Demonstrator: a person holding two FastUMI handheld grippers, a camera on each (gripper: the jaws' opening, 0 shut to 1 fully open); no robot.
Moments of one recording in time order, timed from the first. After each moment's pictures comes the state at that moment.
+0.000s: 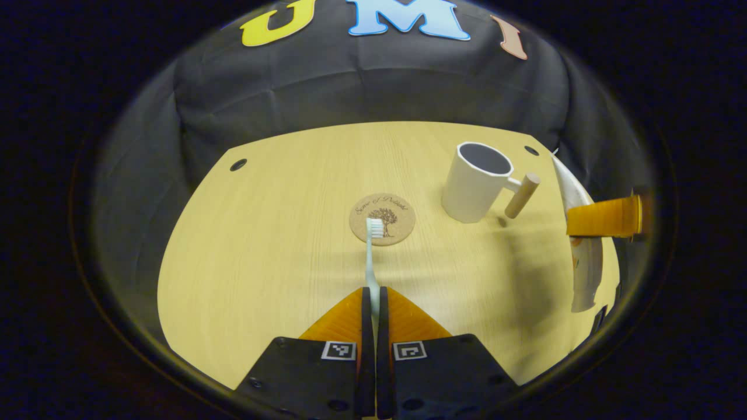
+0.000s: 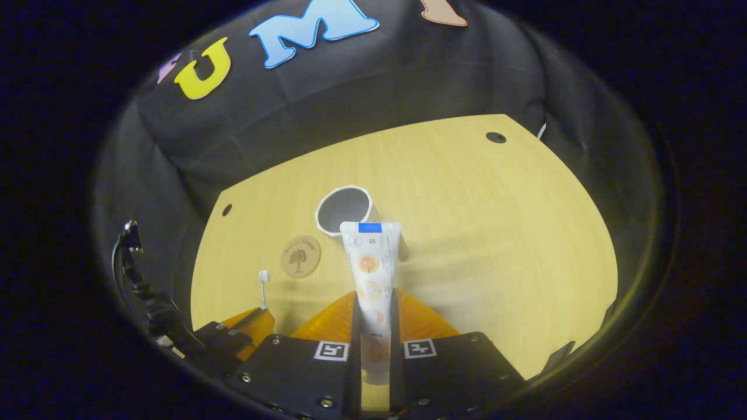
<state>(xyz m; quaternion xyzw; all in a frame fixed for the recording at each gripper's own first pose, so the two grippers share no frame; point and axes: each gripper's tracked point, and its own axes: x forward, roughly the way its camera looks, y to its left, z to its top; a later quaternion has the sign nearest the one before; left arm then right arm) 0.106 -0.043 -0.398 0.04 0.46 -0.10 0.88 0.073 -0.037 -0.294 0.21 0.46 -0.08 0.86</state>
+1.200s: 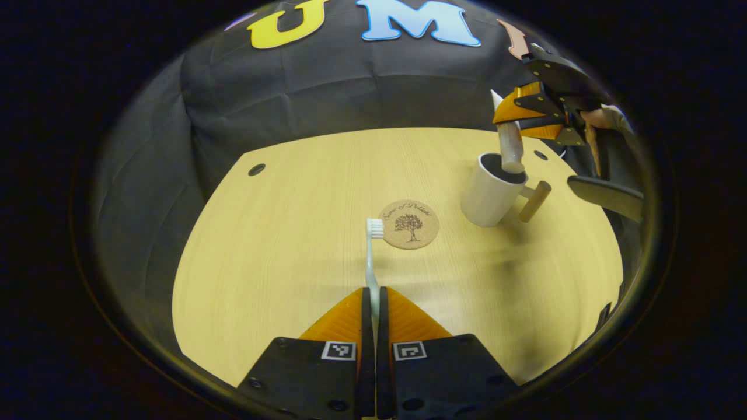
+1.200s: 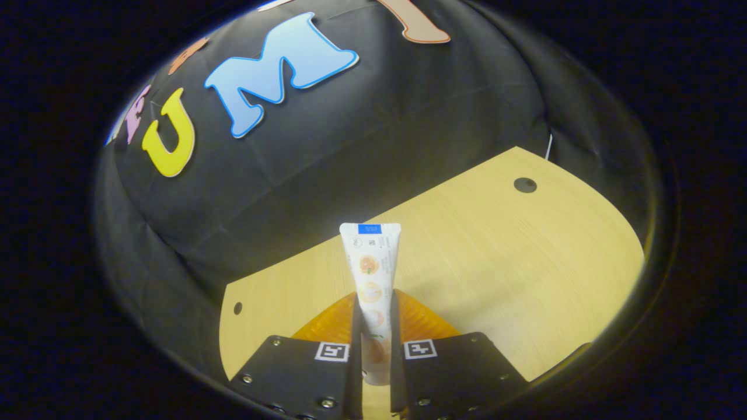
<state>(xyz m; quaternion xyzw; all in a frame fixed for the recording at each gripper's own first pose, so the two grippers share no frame) 0.101 -0.012 -0.369 0.06 0.45 -0.08 0.89 0.251 -0.066 -0.282 0.27 0.31 -0.13 0.90</state>
